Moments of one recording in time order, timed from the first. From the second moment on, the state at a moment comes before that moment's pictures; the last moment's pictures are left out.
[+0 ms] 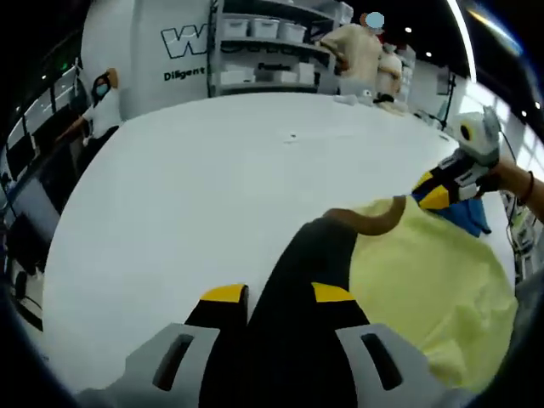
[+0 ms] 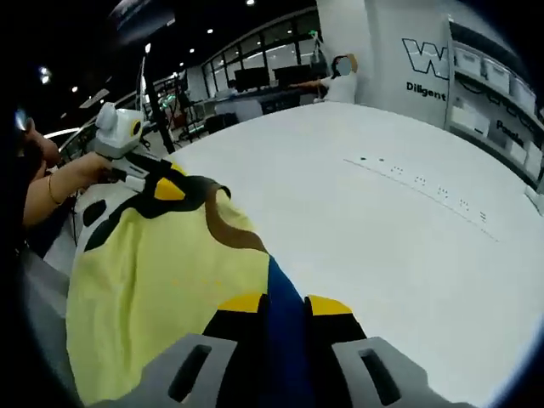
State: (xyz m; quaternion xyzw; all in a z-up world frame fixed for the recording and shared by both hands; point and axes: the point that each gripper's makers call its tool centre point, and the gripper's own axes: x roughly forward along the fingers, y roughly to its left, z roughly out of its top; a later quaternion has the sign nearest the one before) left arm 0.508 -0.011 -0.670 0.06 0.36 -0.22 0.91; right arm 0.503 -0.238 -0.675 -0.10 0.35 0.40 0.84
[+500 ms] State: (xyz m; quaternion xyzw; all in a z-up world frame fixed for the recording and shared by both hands) left arm 0.499 -0.023 -0.632 0.10 0.29 -0.26 0.92; right arm 0.478 -0.238 -0.629 -0.14 0.28 0.43 0.85
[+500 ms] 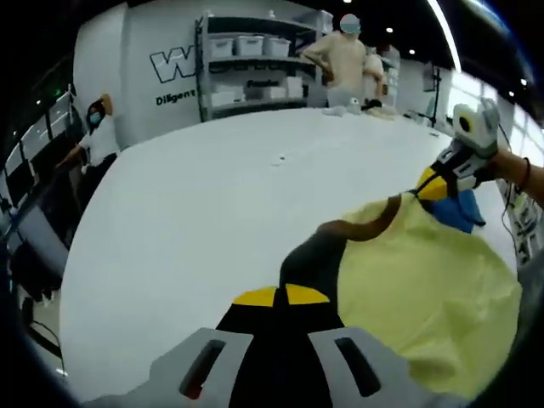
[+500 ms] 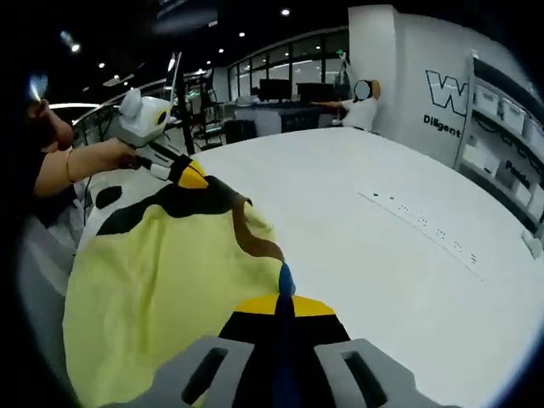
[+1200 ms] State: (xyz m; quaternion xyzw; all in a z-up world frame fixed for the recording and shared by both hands) left arm 0.396 -0.029 -0.599 0.14 0.23 -0.35 0.90; right arm 0.376 -0.248 -0.614 -0.20 0.26 0.47 0.82
